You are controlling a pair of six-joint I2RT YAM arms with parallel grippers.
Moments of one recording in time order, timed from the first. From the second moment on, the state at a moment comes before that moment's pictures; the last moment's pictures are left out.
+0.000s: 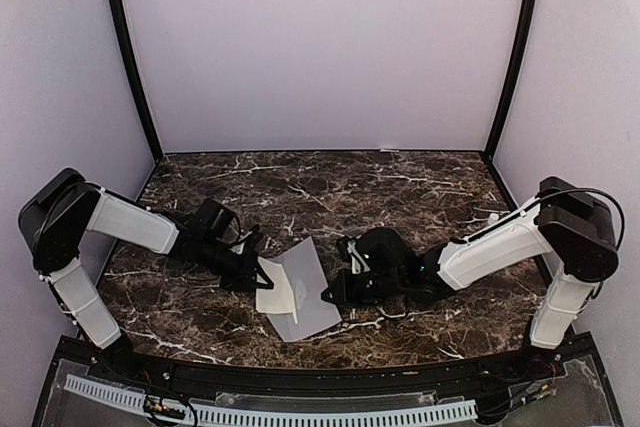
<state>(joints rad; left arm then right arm) -0.57 1.69 0.72 -0.07 0.67 -0.67 1.08 1.75 0.79 0.26 -0.18 0.92</state>
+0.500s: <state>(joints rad) -0.61 1.72 0.72 0.05 0.68 -0.75 1.08 1.75 0.79 0.26 -0.18 0.93</state>
